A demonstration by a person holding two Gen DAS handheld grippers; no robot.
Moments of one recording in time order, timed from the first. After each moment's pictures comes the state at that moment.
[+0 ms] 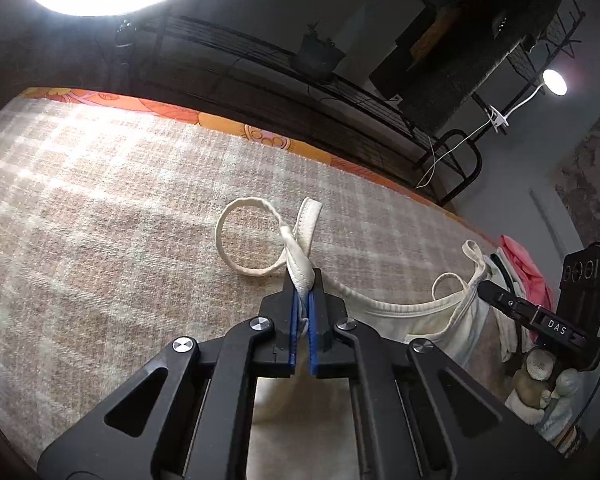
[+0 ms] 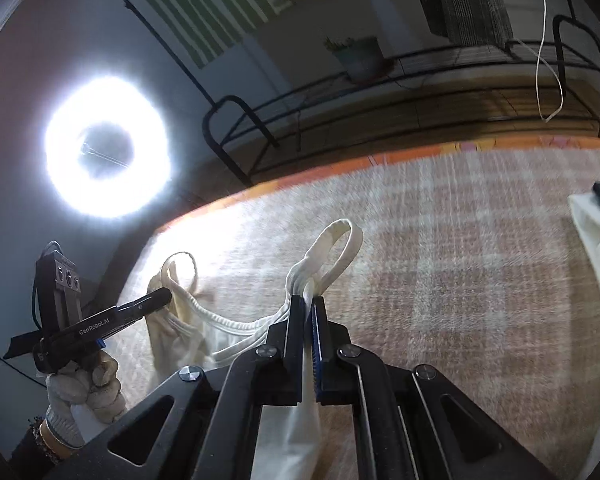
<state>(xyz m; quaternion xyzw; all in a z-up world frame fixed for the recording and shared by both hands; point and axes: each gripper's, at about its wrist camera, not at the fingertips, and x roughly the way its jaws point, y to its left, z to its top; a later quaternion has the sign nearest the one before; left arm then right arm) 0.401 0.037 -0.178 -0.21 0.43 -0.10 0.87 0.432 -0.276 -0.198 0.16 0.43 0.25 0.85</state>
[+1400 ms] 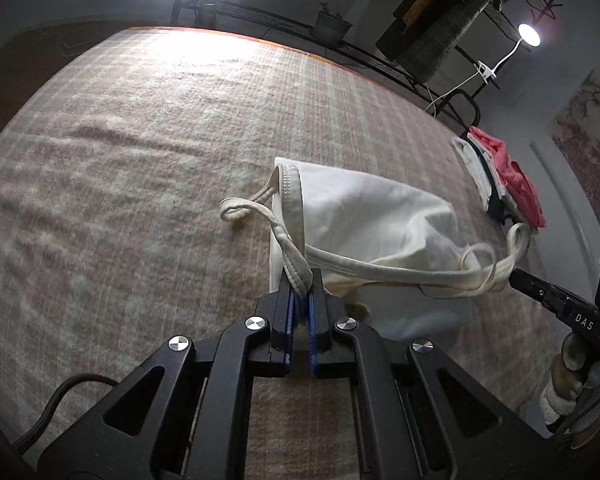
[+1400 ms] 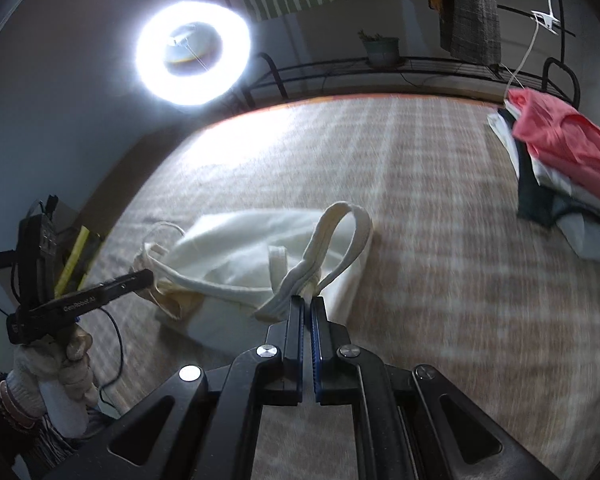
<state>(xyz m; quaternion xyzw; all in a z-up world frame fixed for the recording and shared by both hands) 0.127 0.034 -0.178 -0.18 0.47 -0.06 0.86 0.162 -0.259 -0.166 0.04 0.45 0.22 0.86</state>
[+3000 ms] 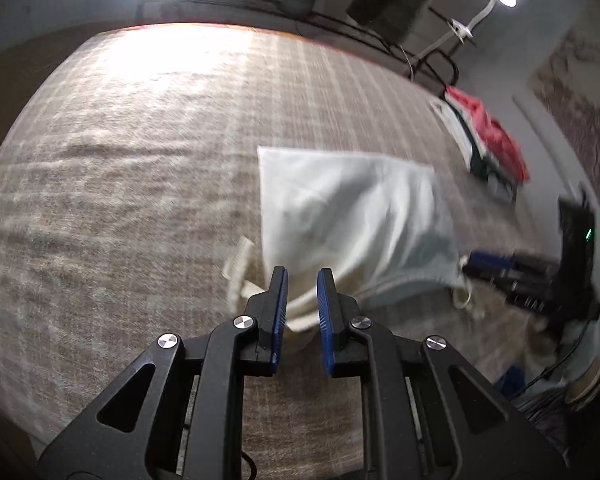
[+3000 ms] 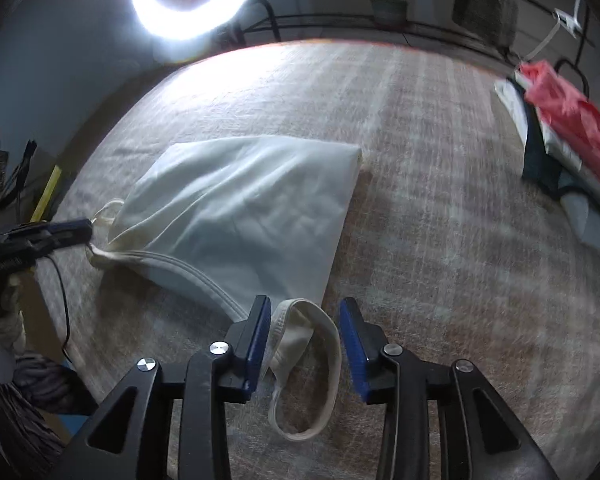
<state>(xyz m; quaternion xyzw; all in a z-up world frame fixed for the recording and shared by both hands) 0.124 0.052 -0.150 -0.15 0.51 -0.11 0.84 0.162 -0.249 -0.206 -0.02 0.53 0.21 0.82</state>
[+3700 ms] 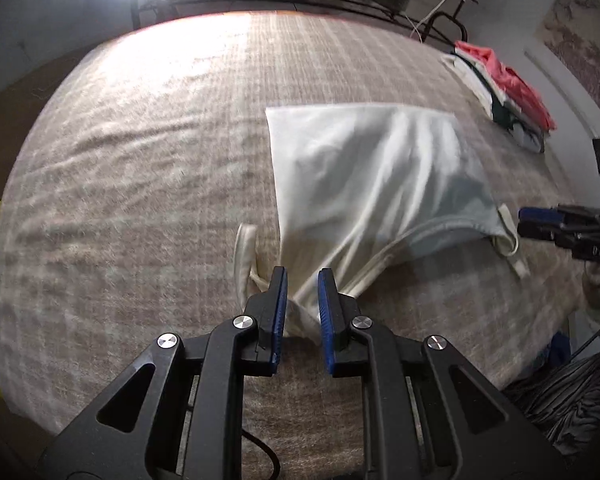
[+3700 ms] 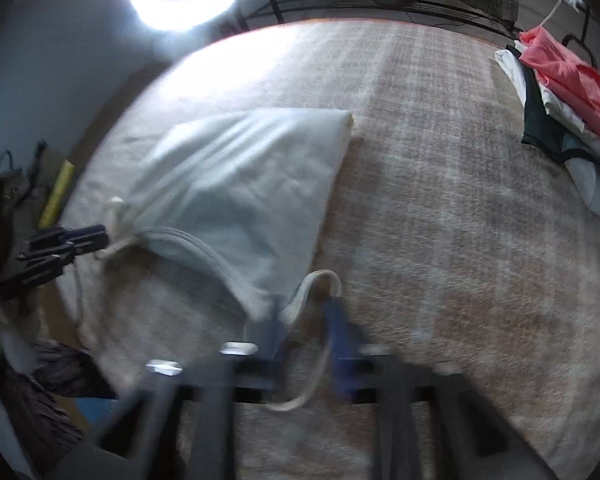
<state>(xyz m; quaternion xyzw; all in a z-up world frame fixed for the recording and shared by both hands) 0.108 0.021 -0.167 -0.05 0.53 -0.09 0.84 0.156 -0.274 -0.207 0.00 0.55 0.24 0.80</state>
